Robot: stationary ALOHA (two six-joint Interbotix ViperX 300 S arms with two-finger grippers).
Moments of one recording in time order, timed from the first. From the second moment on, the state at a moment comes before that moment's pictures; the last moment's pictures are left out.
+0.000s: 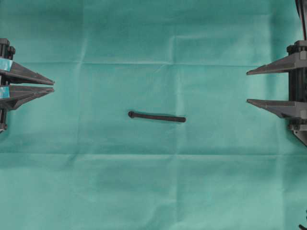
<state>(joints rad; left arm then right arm) 0.00 -0.97 1.18 0.00 -0.29 0.00 0.00 -0.97 1.19 0.00 -0.29 0.00</state>
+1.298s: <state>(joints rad) 0.00 -0.75 1.21 -0.02 -0.52 -0.03 -0.01 -0.97 1.32 0.00 -0.41 0.02</state>
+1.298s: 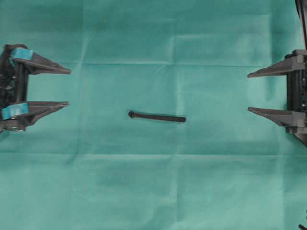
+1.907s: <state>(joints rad) 0.00 -0.32 0.92 -0.02 -0.53 -0.02 -0.01 -0.93 1.32 0.00 -0.43 0.02</state>
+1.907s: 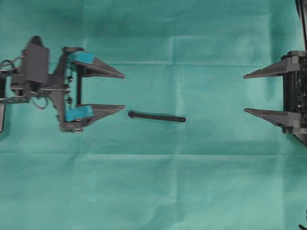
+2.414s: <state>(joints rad) 0.02 -0.16 0.76 -0.02 -0.42 -0.01 -0.01 -0.94 1.33 0.00 -0.43 0.02</state>
